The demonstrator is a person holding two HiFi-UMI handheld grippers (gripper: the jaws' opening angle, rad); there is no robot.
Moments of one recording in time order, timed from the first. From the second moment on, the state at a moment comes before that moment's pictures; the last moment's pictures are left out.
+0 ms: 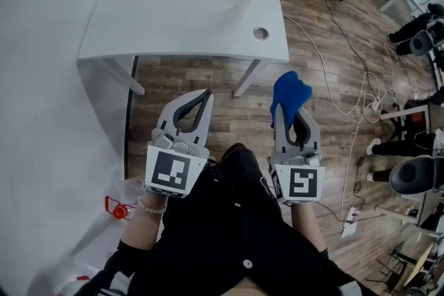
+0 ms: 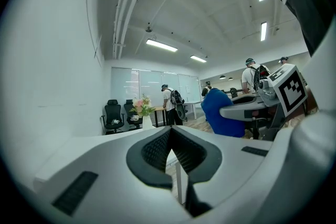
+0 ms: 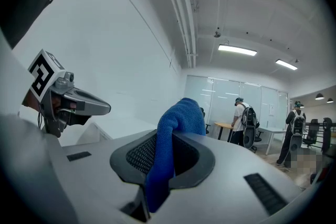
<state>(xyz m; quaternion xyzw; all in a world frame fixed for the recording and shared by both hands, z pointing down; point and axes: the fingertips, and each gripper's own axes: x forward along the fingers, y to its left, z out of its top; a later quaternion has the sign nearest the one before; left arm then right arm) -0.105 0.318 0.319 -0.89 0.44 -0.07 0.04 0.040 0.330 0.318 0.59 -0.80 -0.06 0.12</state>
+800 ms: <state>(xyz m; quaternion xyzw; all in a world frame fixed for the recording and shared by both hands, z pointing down) -0.071 0.278 0.318 -0.90 0.42 -0.06 0.05 0.067 0.294 0.325 0.60 -0.79 -0.07 0.13</state>
